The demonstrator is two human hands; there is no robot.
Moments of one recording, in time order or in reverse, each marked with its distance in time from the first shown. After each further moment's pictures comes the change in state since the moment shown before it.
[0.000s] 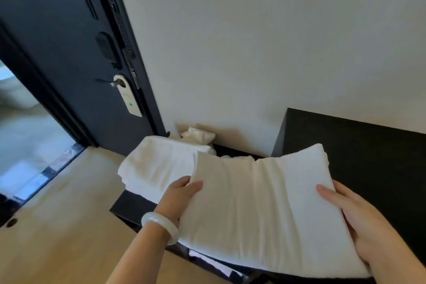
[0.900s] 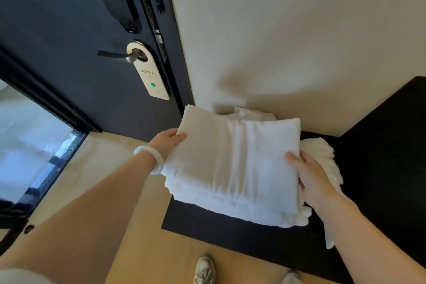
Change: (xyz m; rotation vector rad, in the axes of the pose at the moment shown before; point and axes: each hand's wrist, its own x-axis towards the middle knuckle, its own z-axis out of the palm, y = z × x) left_hand 0.323 0.065 -0.292 0.362 -0.071 -0.072; right_hand 0.208 0.048 0.362 0.032 0.066 -0.094
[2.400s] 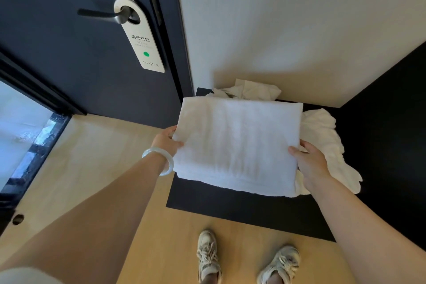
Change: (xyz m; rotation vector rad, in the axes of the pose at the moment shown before) left_hand 0.027 -0.087 0.004 0.200 0.114 0.023; right_hand 0.005 0.063 0.024 -0.066 0.290 -0.037
